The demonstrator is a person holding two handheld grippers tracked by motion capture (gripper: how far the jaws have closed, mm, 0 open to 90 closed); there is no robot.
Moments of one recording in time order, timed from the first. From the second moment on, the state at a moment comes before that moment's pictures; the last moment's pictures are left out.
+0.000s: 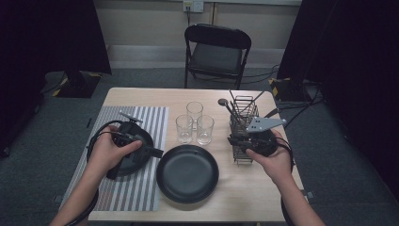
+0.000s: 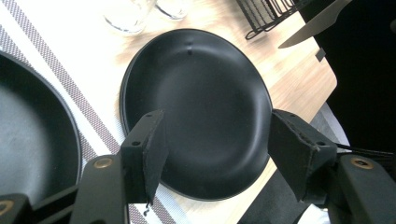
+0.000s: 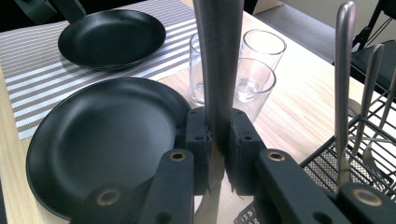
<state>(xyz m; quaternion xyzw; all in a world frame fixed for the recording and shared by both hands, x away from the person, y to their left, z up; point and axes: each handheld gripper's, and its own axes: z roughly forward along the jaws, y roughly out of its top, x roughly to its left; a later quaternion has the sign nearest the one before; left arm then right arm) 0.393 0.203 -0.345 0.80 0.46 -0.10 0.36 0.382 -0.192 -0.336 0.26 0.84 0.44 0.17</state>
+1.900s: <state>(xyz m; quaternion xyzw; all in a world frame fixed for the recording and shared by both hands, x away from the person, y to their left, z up) 0.405 0.116 -0.285 0.80 0.43 -0.12 0.39 0.379 -0.166 -0.355 0.23 0.87 0.40 0.16</state>
